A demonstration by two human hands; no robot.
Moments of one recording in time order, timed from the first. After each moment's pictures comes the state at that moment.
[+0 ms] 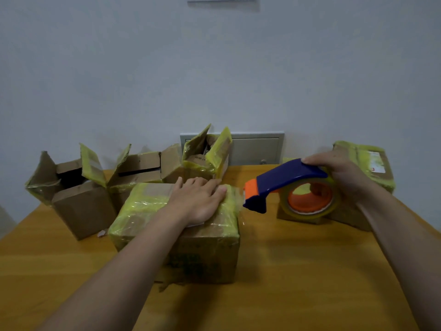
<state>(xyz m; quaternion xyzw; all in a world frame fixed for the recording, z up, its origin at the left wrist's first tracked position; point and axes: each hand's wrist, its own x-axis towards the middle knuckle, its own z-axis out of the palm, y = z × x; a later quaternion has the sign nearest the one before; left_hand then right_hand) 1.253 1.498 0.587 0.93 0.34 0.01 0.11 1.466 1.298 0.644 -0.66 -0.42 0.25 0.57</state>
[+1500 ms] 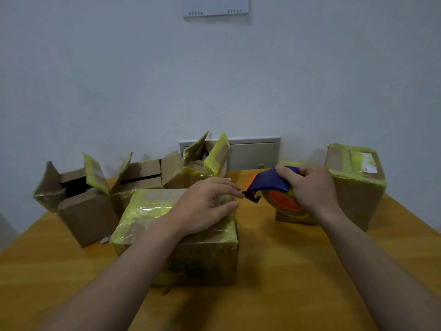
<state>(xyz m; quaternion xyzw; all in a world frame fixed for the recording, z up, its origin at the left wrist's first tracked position) 1.240 1.479 0.595 0.95 0.10 0.21 0.22 1.435 1.318 0.606 -0.76 -0.36 -0.03 0.54</state>
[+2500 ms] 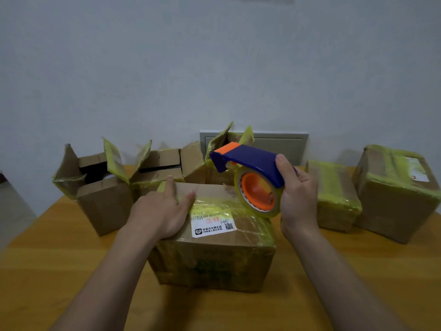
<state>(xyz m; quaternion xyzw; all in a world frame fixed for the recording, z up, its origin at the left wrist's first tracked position) 1.157 1.543 0.583 0.85 0.52 0.03 0.08 1.339 1.393 0.598 -0.54 -0.29 0.13 0.78</state>
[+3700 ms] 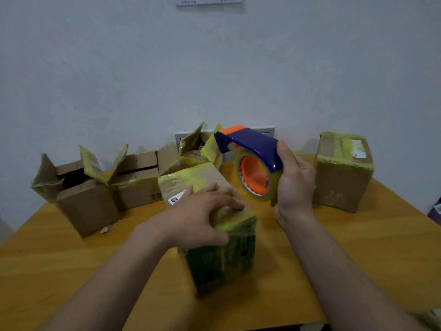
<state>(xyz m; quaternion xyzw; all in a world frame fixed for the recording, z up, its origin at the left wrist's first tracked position) 1.195 1.435 0.612 0.97 0.15 -0.02 0.17 1.344 1.316 0.617 -0.50 -0.21 0.09 0.84</state>
